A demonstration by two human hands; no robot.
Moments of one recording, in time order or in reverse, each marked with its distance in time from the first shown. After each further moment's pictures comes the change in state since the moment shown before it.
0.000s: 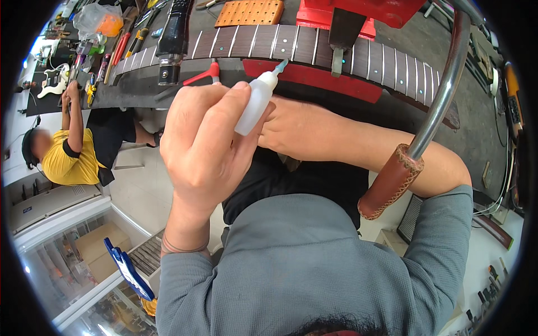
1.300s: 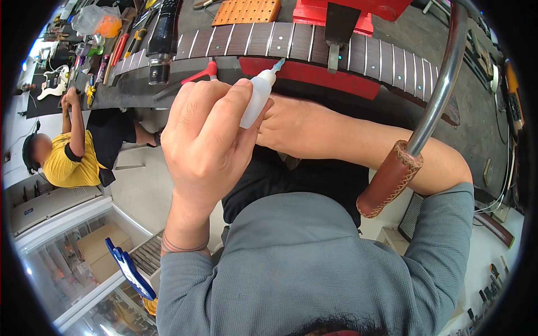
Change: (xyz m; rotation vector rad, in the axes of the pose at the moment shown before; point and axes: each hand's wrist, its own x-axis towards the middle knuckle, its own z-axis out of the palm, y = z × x) left_hand 0.004 0.003 0.000 0.022 -0.100 -0.045; right_hand 0.000 -0.002 -0.002 -0.007 0.038 0.013
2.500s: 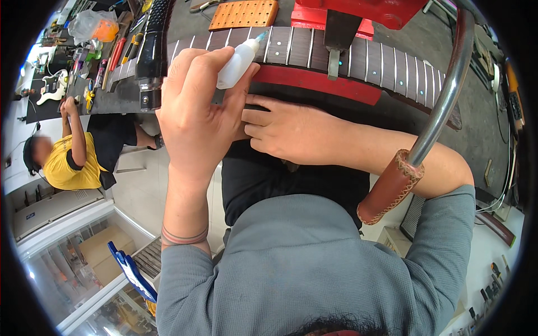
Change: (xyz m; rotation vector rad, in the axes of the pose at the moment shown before) left_hand 0.020 -0.038 0.031 -0.003 0.135 -0.030; right_hand 0.005 -0.001 -0.013 -0.045 -0.224 0.011
